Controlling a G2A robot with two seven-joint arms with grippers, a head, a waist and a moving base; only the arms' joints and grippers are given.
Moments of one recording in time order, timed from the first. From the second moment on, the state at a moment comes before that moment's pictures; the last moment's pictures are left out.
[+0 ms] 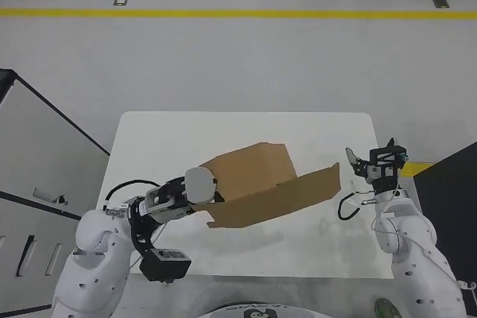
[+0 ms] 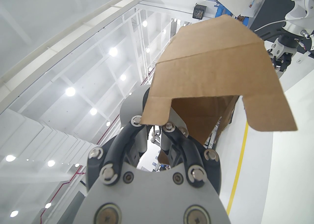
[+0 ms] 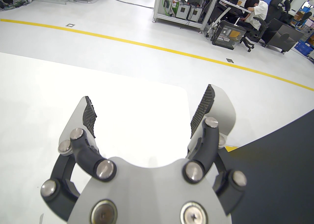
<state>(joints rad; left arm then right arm) 1.70 -1.18 -1.50 -2.13 2.29 0.01 1.01 -1.73 -1.15 1.60 -1.80 -1.33 0.00 0.00</state>
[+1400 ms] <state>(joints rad) 1.43 -1.19 -1.27 -2.12 2.30 -0.30 0.53 -1.73 -1.15 1.60 -1.80 -1.33 0.00 0.00</state>
